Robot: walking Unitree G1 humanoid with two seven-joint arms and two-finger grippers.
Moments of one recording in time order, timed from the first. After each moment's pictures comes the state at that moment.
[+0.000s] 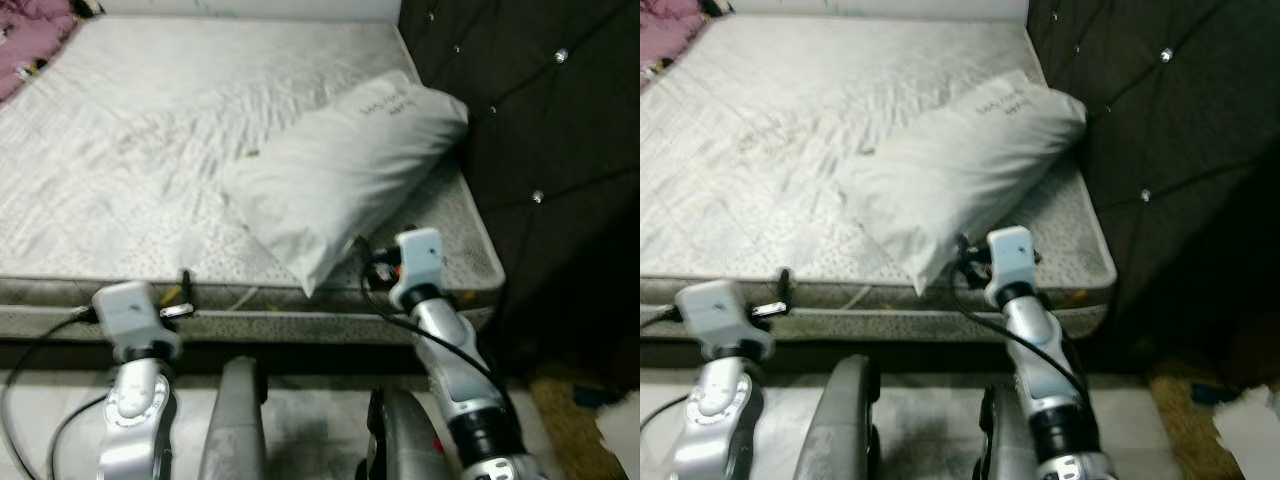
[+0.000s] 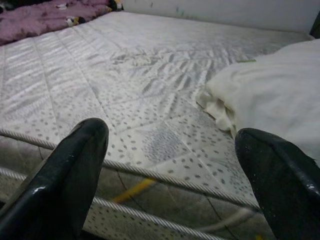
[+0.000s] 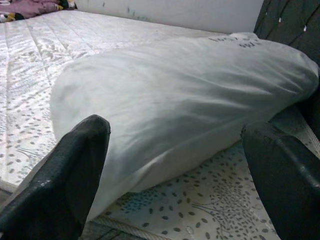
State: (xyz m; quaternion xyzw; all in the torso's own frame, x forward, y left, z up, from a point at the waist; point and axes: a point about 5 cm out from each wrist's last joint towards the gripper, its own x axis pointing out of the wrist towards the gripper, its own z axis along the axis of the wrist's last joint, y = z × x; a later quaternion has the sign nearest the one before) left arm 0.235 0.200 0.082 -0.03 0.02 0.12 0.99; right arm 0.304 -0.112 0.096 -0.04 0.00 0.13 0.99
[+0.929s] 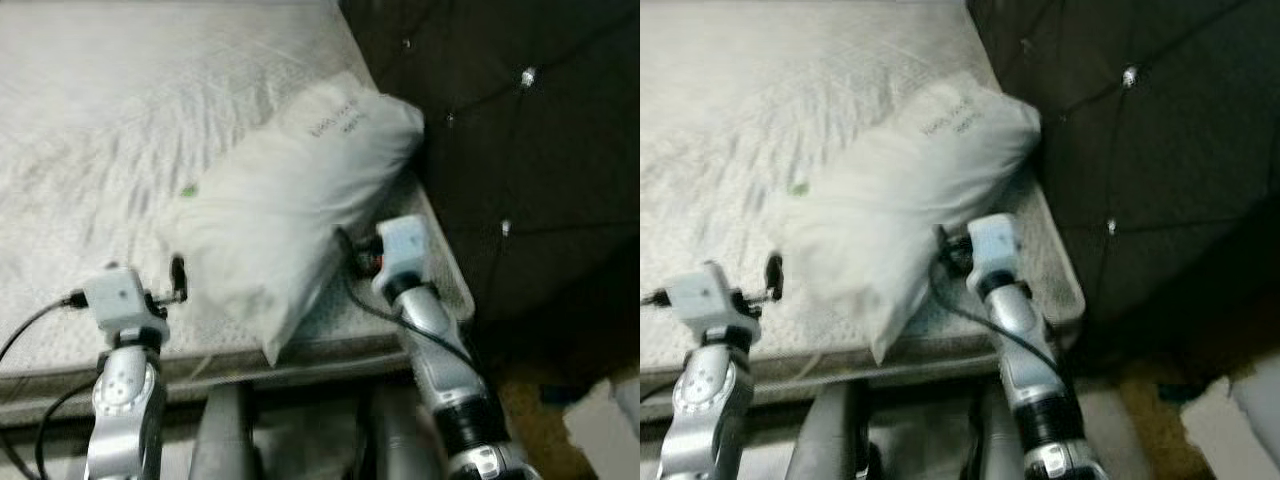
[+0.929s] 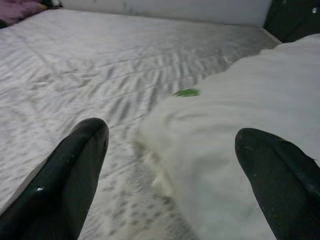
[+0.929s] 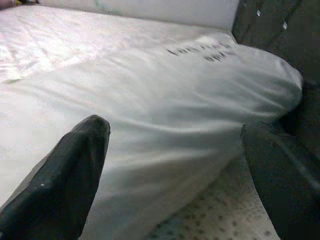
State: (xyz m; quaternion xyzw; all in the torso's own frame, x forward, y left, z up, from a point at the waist) left arm 0.245 0.200 0.094 -0.03 -0.01 0.11 0.99; right arm 0.311 -0.096 0.108 -0.03 -0.02 0.15 0.99
